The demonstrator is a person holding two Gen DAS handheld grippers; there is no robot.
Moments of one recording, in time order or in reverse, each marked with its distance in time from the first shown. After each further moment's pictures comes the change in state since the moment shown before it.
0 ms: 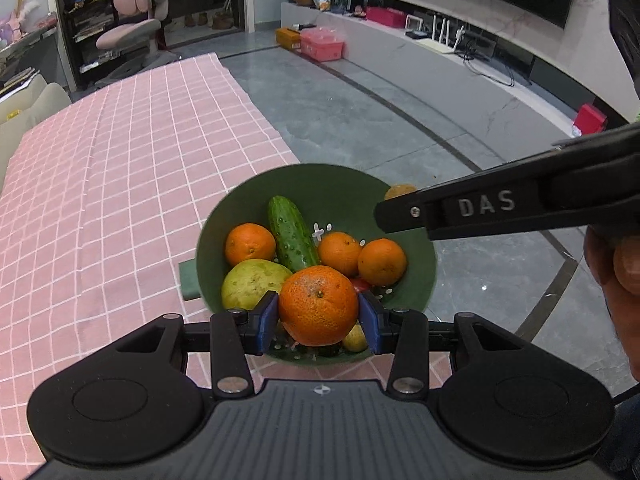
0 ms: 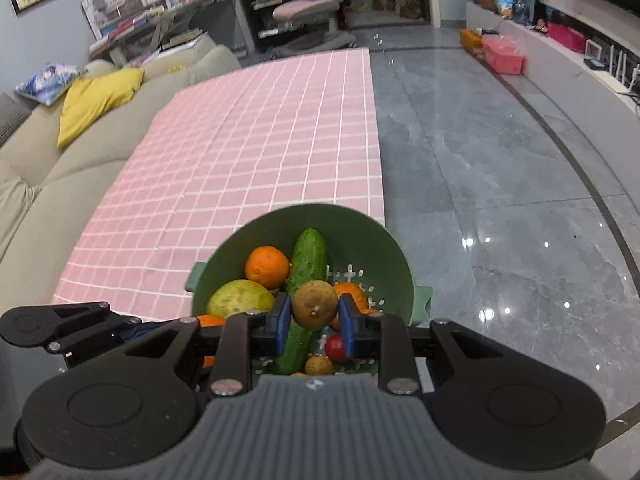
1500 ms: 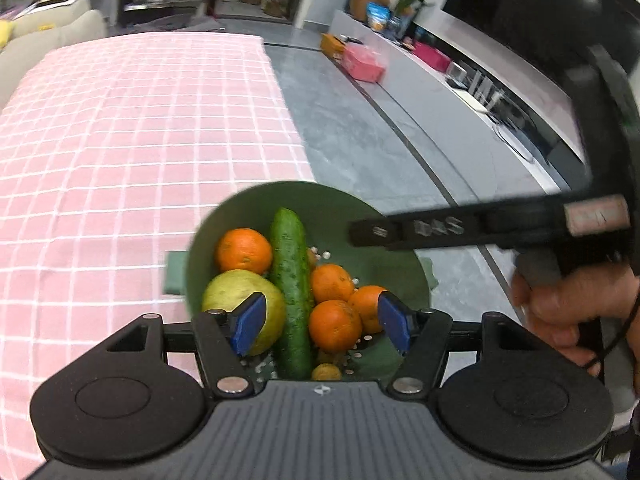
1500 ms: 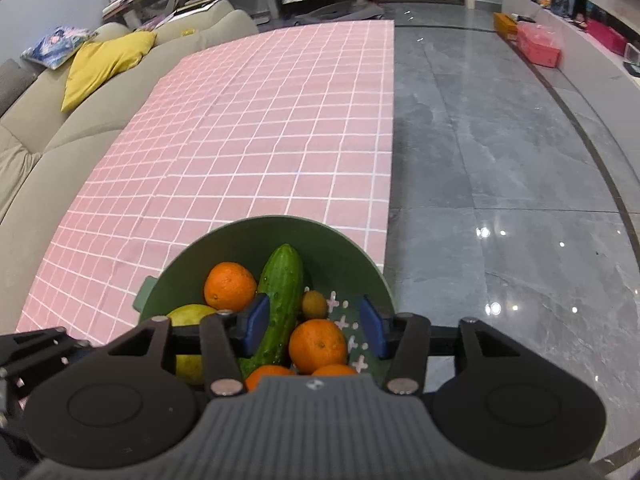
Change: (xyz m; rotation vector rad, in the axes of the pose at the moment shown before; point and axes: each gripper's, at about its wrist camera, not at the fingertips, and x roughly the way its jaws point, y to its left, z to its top) left arm -0.011 0.030 0.010 -0.323 -0.039 -0.061; right arm 0.063 -0.024 0.041 -0.073 0.084 0.041
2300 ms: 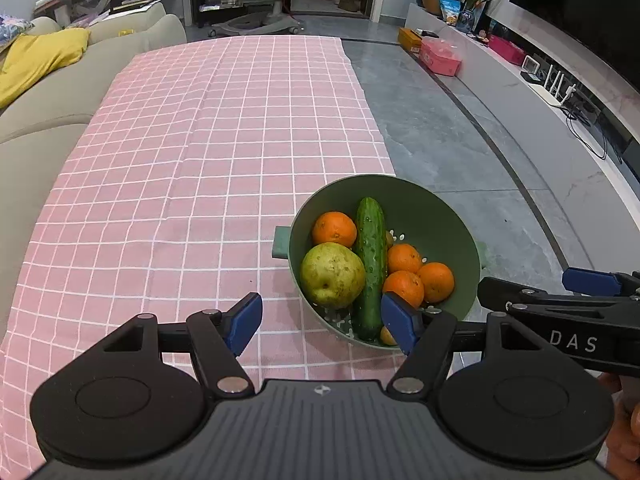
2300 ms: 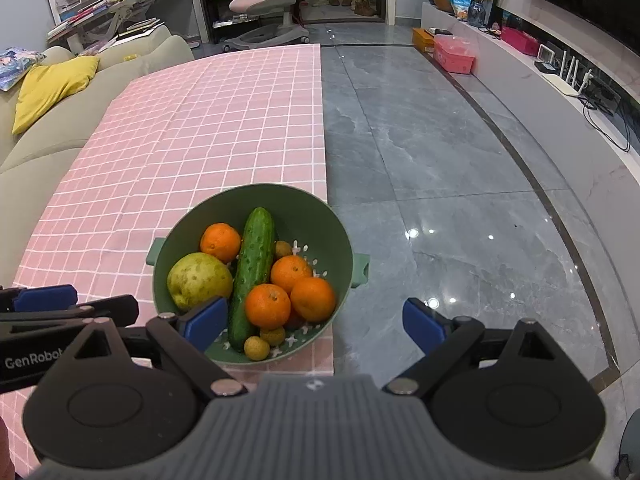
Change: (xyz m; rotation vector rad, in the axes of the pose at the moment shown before) left arm -0.059 -0.012 -0.007 -0.021 0.035 0.271; right arm -0.091 0.039 -0.064 0.084 -0.068 -0.228
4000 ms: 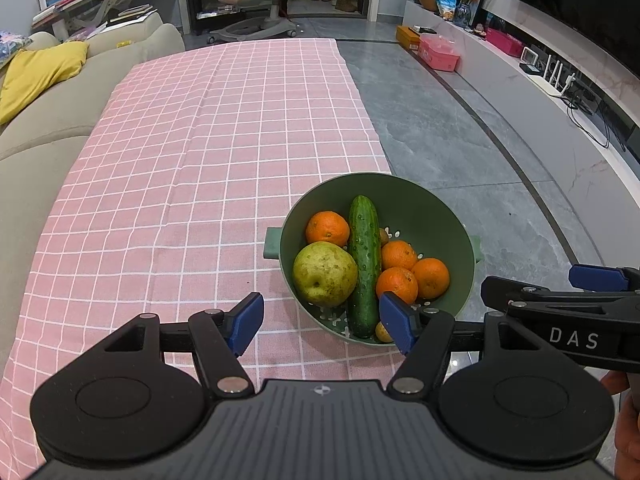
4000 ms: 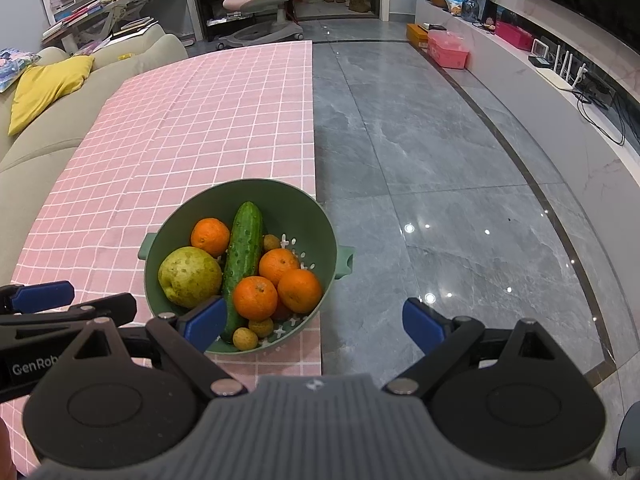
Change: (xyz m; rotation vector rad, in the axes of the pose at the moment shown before) left arm 0.002 -0.010 -0.001 0.037 -0.004 0.024; right arm -0.004 -0.007 -0.005 0.012 0.013 -0.012
